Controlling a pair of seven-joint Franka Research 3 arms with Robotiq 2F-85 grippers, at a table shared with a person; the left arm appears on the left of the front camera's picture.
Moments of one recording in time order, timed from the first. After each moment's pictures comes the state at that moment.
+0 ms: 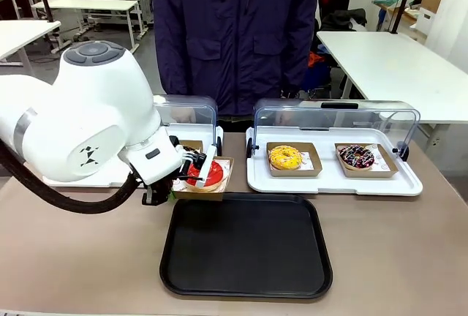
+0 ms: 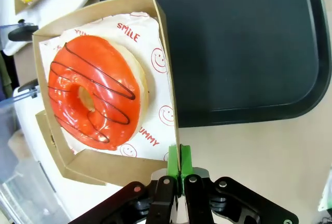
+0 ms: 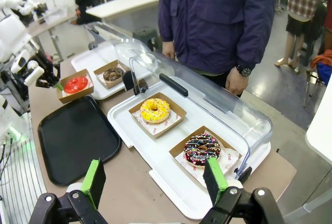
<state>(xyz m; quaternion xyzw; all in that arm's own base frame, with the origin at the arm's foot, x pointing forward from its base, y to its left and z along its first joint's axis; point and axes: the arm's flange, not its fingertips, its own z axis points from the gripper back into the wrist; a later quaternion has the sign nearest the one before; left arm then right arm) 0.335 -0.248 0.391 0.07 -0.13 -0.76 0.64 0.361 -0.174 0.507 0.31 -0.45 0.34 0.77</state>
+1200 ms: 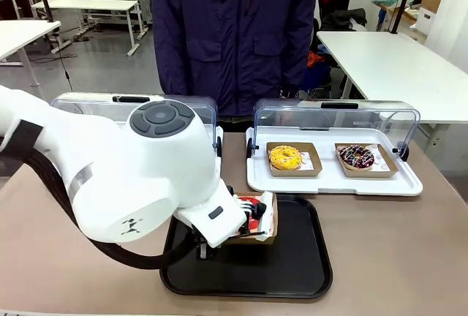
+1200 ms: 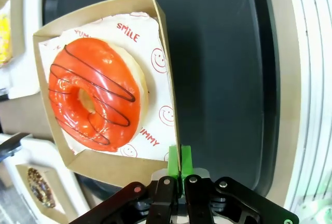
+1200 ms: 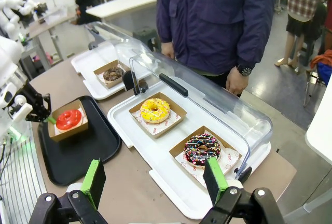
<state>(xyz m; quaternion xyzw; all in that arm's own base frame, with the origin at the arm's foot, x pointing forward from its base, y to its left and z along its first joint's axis) 0.256 -0.347 0.345 0.04 -0.14 -0.74 0.66 0.361 -0.174 0.508 0.31 -0.45 0.34 0.77</state>
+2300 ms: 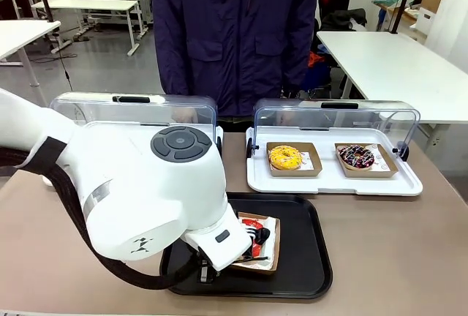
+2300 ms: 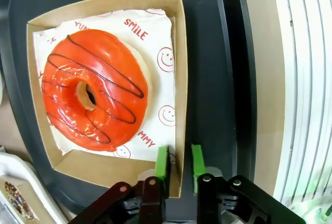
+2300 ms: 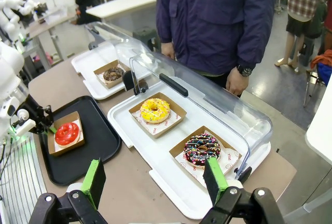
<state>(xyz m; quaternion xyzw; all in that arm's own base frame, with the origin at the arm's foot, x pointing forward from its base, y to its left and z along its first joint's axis) 0.242 -0.355 0.311 0.03 -0.09 -0.75 0.66 0.361 -0.174 0.508 0.31 -0.45 0.34 0.76</state>
